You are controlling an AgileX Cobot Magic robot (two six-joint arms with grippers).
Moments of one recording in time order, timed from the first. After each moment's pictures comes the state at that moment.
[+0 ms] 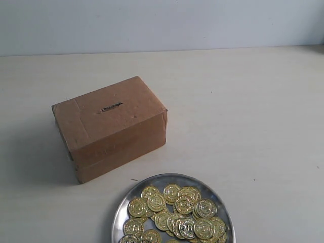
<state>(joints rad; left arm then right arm) -0.02 0.01 0.00 -0.21 0.29 0.39 -0.01 0.00 0.00 -0.22 0.14 0.32</state>
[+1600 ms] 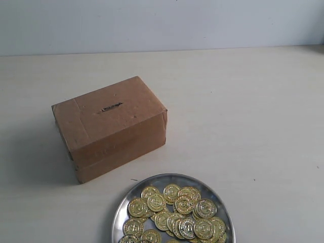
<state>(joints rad) -0.02 0.01 0.00 -0.21 0.36 0.39 -0.01 0.00 0.00 -0.08 0.27 0.06</state>
